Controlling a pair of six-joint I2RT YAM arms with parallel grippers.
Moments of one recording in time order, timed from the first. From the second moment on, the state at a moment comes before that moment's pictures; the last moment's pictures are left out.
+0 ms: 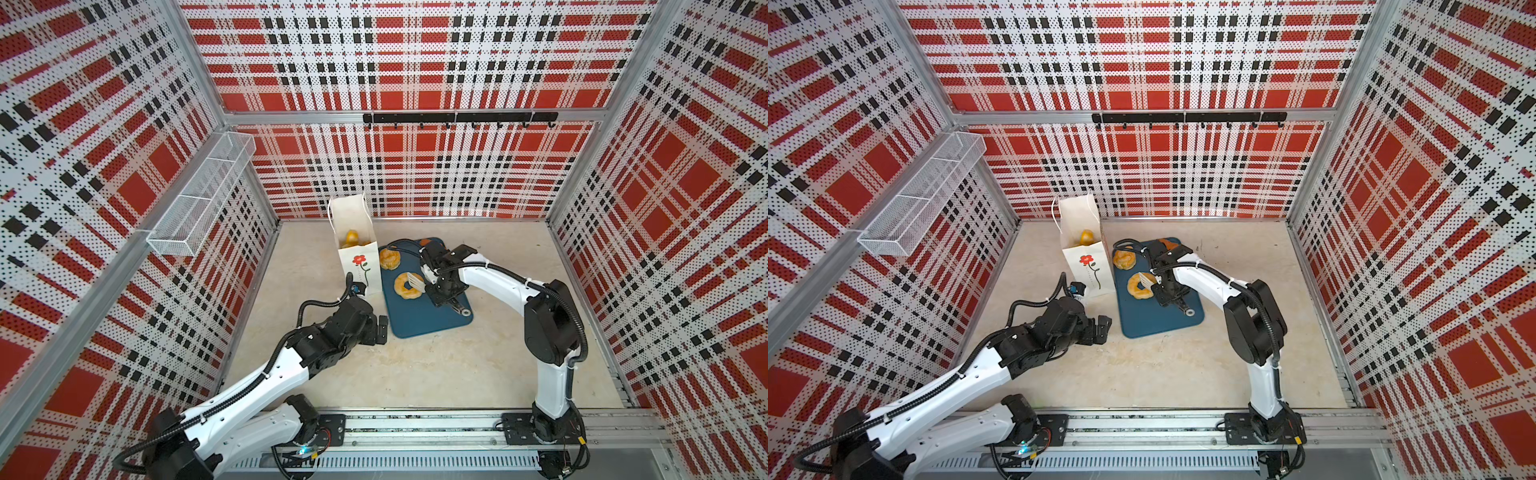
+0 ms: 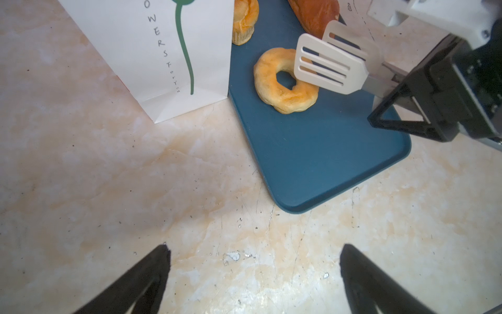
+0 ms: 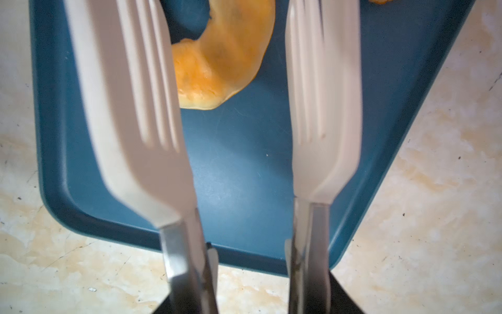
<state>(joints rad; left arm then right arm) -0.76 0.96 0.72 -0.57 -0.25 -0.52 0.65 1.98 1.64 -1.03 0.09 0.12</state>
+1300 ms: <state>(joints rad) -0.77 0.98 0.70 -0.54 -0.23 -0.52 0.65 2.15 1.83 -1.18 0.14 0.01</state>
